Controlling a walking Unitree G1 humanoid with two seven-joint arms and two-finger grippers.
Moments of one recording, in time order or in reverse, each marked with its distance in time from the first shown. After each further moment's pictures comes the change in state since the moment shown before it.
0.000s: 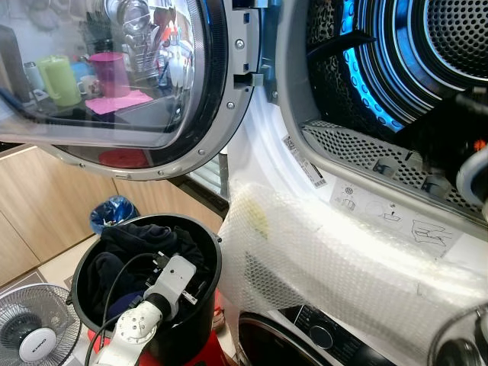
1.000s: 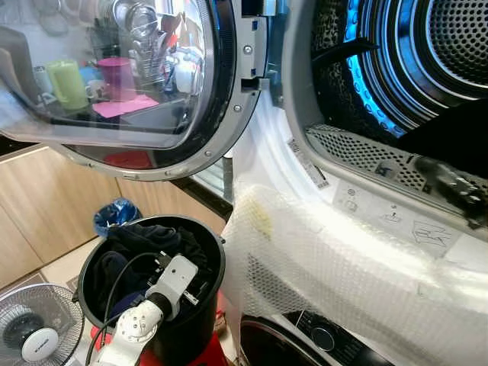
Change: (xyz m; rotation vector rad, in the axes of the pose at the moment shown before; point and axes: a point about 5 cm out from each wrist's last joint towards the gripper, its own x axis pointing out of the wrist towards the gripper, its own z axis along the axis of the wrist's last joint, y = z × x) left arm 0.002 0.000 0.002 0.004 -0.001 -0.020; right arm -0.043 0.003 0.005 -0.241 -0.061 0.357
